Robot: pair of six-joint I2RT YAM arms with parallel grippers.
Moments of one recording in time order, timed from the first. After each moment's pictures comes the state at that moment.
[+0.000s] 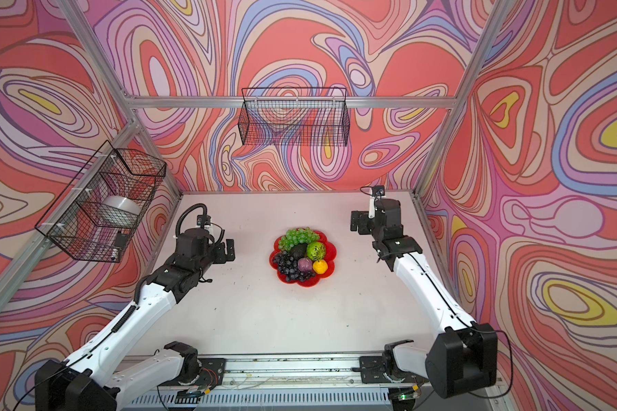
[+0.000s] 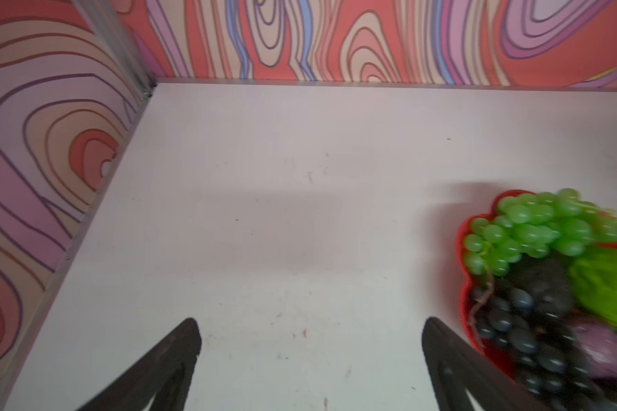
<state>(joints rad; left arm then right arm) -0.27 1.06 0.74 -0.28 -0.31 -0.20 0.17 1.26 0.99 -0.16 0.14 0.06</state>
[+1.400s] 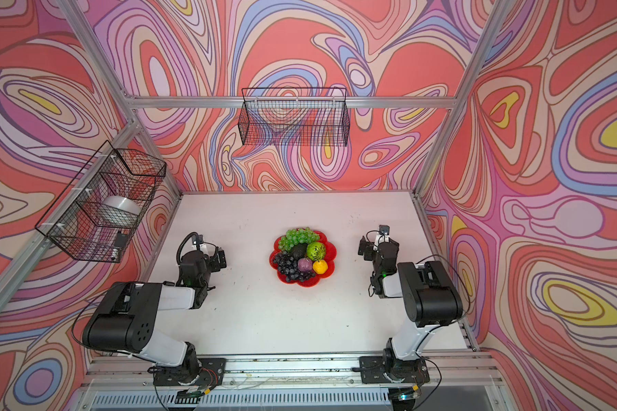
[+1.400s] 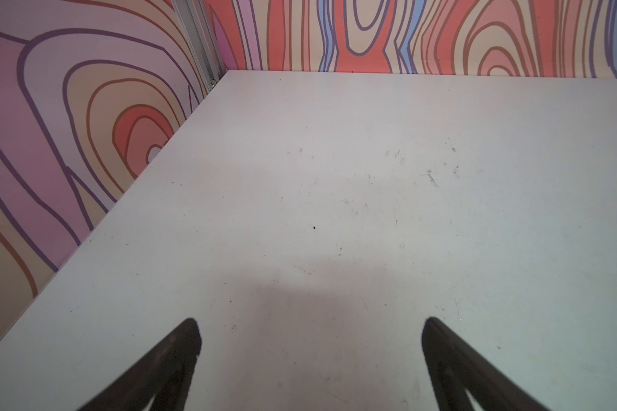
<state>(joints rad) -0.04 1.54 0.36 0.78 -0.25 -0.06 0.02 1.72 0.46 0.96 0.12 0.05</state>
